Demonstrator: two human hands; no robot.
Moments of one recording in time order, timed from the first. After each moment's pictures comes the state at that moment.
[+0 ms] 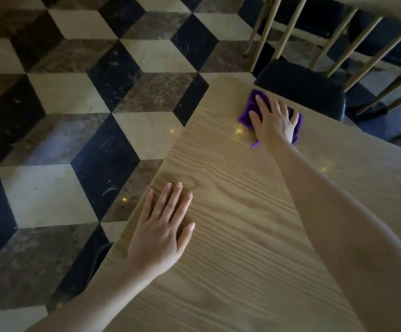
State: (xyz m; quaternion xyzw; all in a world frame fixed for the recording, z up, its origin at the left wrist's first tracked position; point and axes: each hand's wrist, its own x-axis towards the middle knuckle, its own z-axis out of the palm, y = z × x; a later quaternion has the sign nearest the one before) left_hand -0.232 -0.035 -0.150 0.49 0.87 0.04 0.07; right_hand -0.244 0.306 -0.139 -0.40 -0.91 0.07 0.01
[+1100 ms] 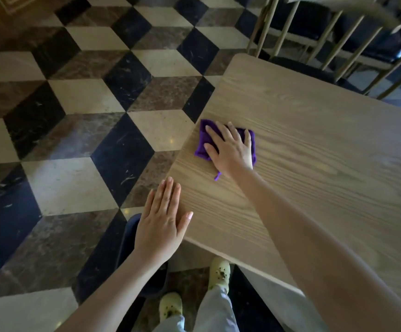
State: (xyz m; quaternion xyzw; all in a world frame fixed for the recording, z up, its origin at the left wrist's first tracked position) left_hand -0.179 -0.194 -0.153 0.43 0.90 0.06 0.06; right_hand -0.180 0.041 -0.138 -0.27 -0.96 0.09 -0.02
